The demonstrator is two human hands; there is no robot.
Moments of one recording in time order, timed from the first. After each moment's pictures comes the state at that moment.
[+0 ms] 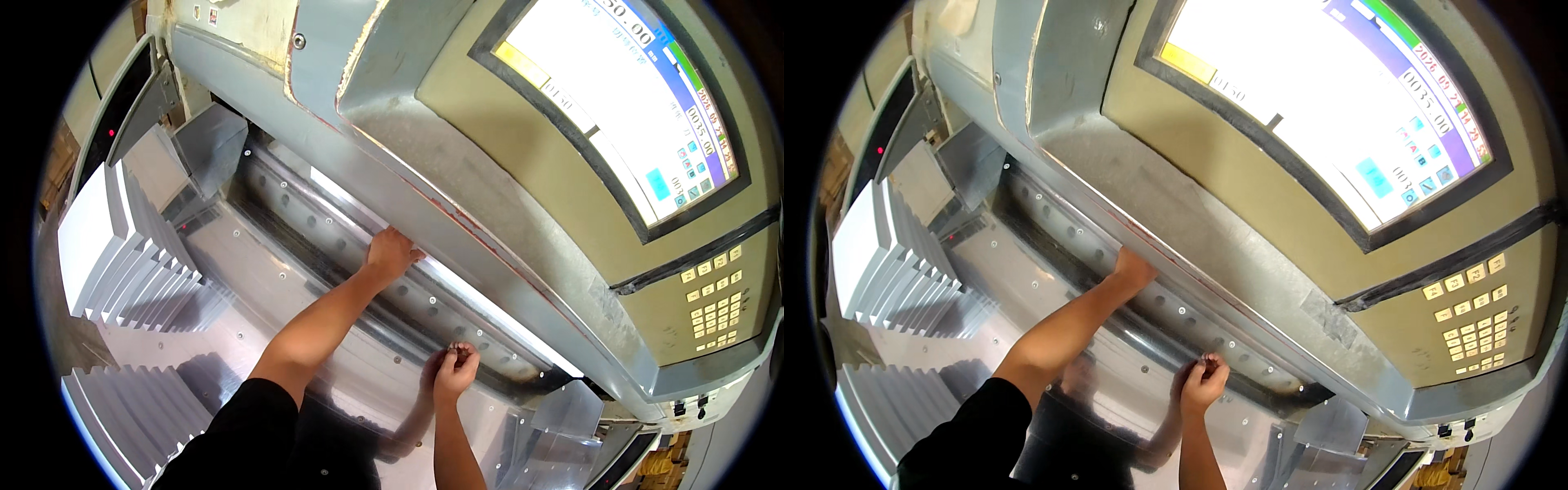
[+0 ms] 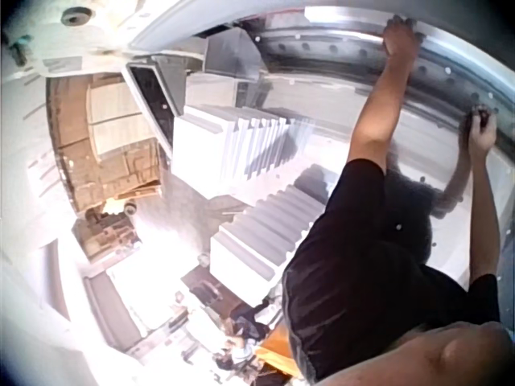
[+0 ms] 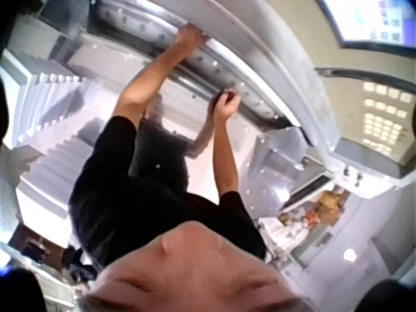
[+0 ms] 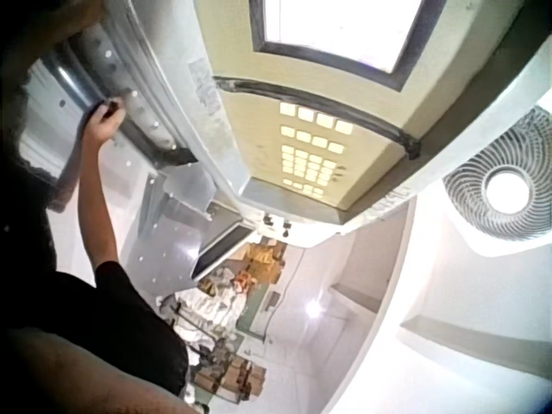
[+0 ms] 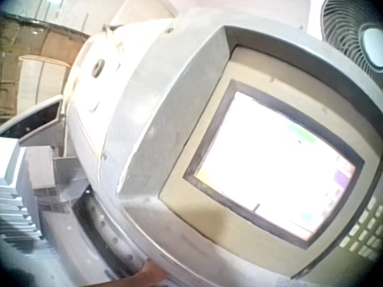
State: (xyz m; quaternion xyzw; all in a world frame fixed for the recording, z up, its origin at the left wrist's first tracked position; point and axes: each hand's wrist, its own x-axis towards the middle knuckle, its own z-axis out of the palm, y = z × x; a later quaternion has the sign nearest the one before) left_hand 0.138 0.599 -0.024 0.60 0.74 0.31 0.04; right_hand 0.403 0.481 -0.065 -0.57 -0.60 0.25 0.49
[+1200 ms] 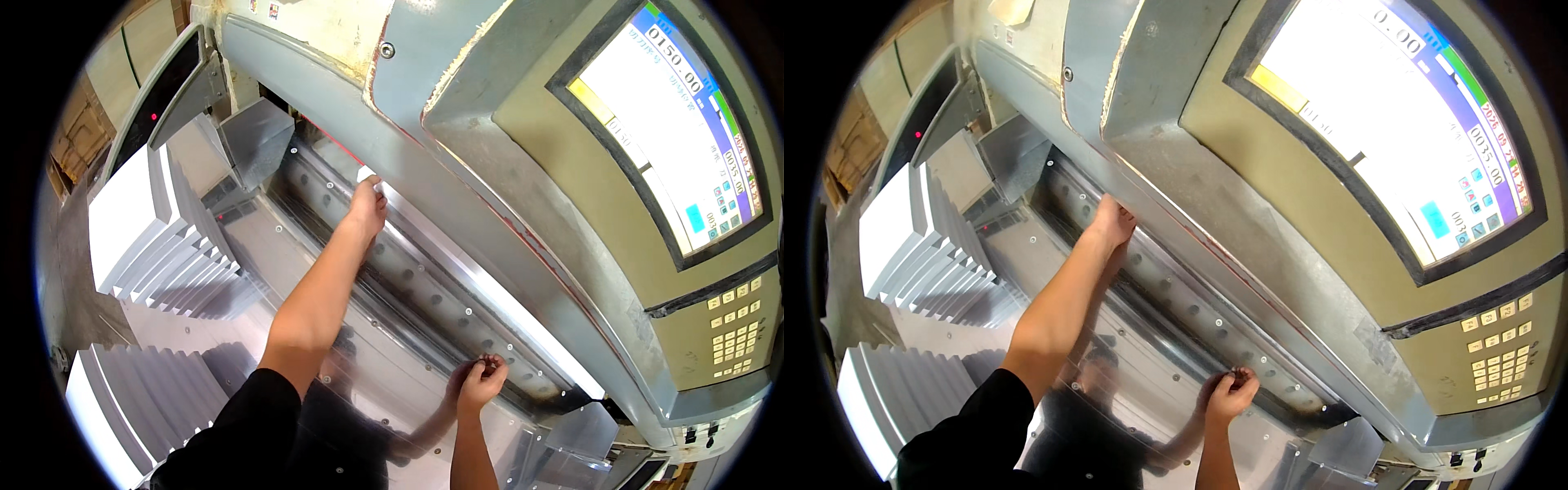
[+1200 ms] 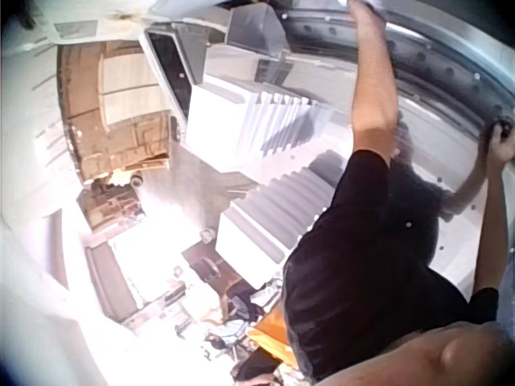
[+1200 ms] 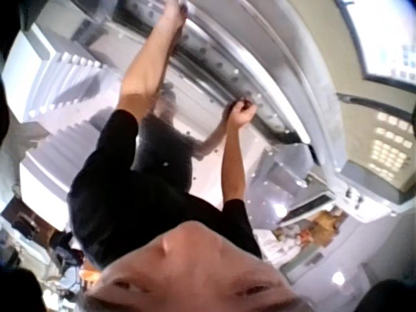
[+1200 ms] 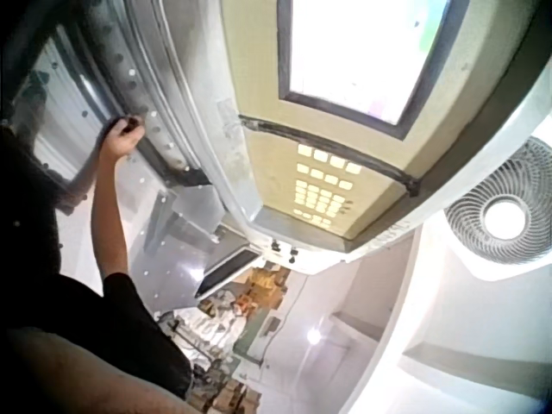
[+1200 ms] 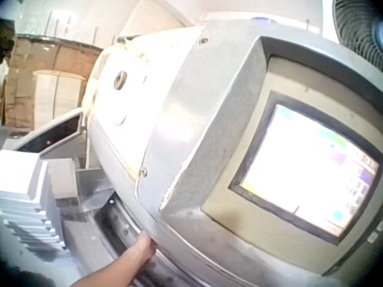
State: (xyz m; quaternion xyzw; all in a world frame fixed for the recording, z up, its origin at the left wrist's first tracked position) left_hand -0.019 0.617 -0.041 -0.14 0.43 0.77 0.45; right_hand 0.397 0.483 -0.064 -0.56 -0.64 0.21 0.49
